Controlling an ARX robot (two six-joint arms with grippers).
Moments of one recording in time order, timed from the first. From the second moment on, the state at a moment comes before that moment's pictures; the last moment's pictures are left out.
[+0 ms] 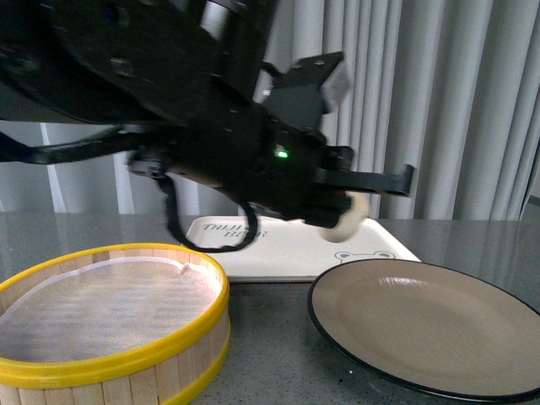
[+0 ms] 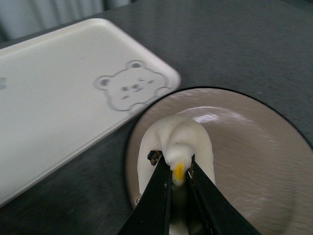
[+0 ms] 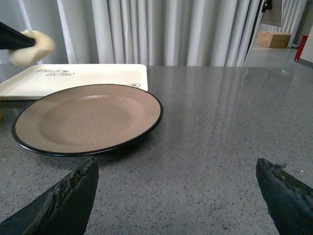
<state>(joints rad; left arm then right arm) -0.53 1.79 1.36 0.10 0.16 0.05 0.00 0.00 0.01 0.00 0.00 -0.01</state>
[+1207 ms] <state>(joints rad) -0.70 2.09 1.68 -0.25 0.00 0.10 0.00 0.00 0.01 0.00 0.00 -0.01</state>
